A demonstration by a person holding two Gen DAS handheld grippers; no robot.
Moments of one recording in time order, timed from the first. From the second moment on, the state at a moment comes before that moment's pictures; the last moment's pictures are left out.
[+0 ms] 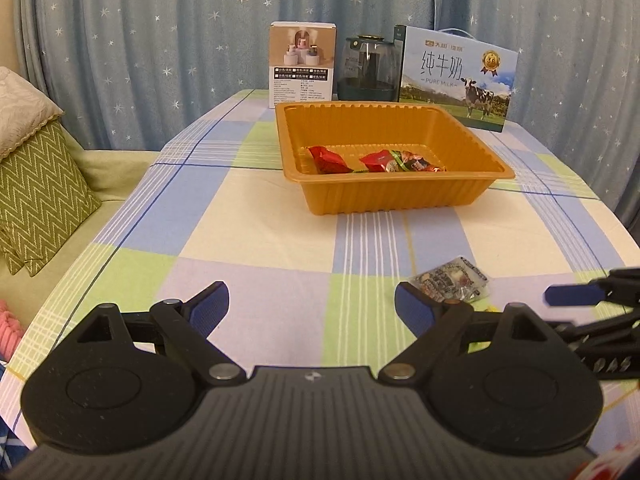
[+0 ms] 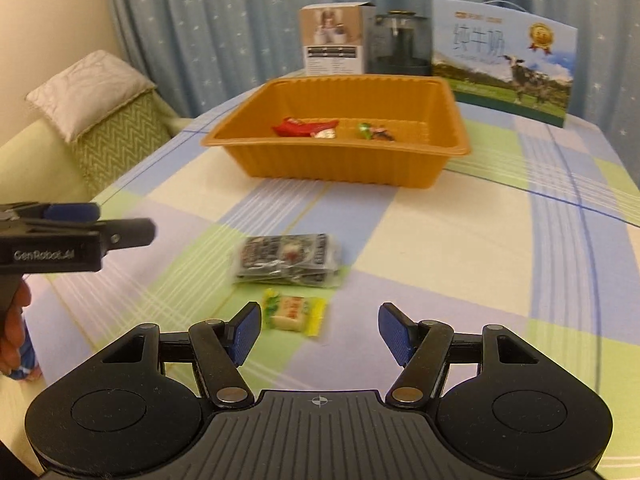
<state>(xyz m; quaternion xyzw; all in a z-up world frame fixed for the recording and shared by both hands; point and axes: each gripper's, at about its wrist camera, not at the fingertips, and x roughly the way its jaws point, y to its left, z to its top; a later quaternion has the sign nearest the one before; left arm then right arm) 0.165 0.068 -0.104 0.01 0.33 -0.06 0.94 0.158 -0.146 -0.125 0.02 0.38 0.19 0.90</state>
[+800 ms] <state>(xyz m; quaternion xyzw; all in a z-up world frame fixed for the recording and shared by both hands) 0.175 0.060 -0.109 0.00 0.34 -0.08 0.94 0.158 -0.113 -0.150 0.00 0.35 0.14 0.93</state>
